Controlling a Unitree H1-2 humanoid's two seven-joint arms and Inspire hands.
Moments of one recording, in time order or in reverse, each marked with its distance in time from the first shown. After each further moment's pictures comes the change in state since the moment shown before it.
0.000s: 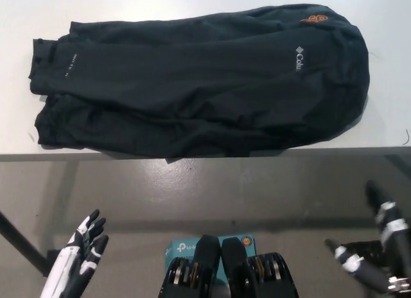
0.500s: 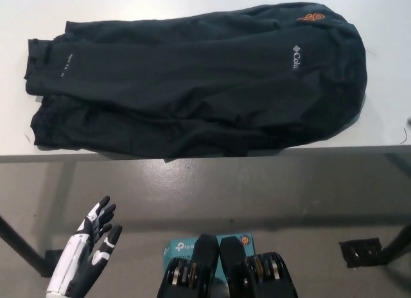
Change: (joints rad) left_arm -0.027 -0.006 -0.020 -0.027 0.018 0.011 0.001; right_arm -0.459 -0.123 -0.233 -0.010 0.224 0.318 -0.025
